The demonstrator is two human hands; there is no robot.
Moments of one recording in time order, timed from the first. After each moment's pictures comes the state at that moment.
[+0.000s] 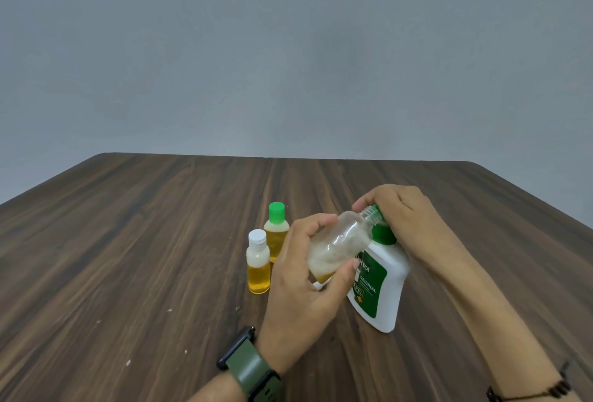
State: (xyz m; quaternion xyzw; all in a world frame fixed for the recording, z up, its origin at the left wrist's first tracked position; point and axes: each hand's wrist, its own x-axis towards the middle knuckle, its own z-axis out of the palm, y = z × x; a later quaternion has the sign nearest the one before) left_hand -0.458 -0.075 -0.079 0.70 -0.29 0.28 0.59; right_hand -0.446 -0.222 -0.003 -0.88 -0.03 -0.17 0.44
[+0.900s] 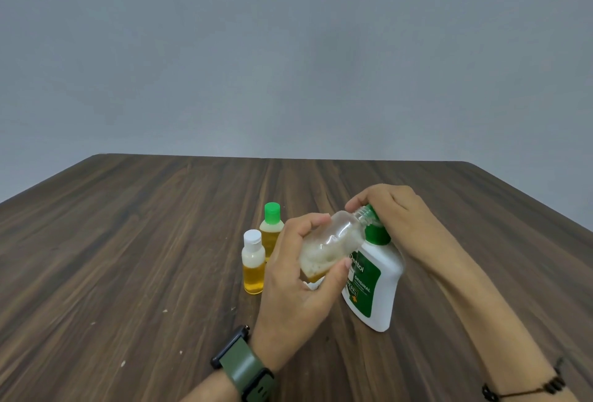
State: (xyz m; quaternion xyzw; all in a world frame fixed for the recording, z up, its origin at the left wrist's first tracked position) left_hand -0.456 -0.075 -0.081 0.69 -0.29 0.28 0.60; right_hand -0.447 -0.224 -0.001 -0.89 -0.05 -0.16 0.42
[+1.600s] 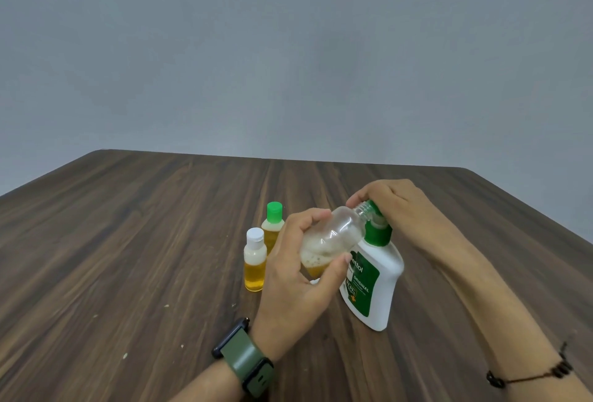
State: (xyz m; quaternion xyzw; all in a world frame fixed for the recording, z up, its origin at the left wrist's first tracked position) left_hand -0.456 -0.073 -0.077 0.68 -0.30 0.28 0.61; right_hand -0.447 -0.222 0.011 -0.90 -0.05 -0.14 0.41
